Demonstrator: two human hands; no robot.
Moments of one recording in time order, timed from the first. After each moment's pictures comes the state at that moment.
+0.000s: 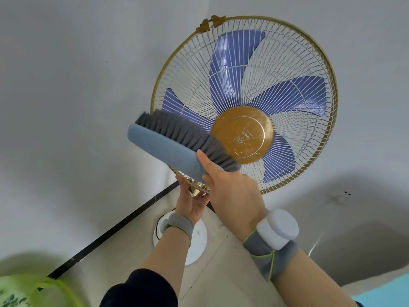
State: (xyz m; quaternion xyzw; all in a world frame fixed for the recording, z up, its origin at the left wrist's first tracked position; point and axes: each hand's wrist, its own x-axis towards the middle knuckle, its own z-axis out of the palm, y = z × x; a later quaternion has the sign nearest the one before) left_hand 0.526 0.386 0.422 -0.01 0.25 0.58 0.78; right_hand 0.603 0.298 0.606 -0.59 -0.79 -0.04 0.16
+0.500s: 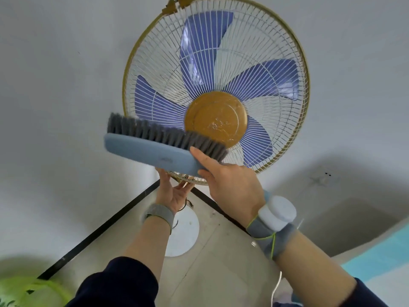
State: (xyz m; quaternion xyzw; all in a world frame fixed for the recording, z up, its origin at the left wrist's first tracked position) left_hand 0.519 0.382 0.438 0.01 0.27 0.61 0.74; right_hand 0.641 0.294 0.593 -0.53 -0.80 -0.14 0.23
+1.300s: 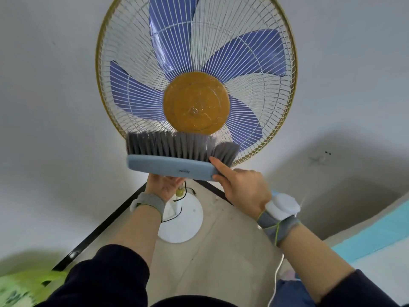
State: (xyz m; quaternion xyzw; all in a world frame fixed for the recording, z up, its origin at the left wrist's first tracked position) left_hand 0.514 0.370 0.443 0.12 0.28 0.59 0.75; right_hand 0.712 0.292 0.534 -0.55 -0.80 -0.10 0.21
